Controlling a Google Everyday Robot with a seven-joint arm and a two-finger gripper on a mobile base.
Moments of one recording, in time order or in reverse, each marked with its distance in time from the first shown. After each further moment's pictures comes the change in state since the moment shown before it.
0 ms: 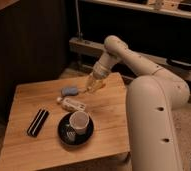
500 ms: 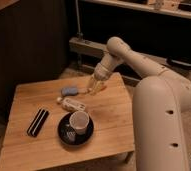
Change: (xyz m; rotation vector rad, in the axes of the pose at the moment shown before) arm -0.010 0.016 -0.005 -0.003 -0.015 0.018
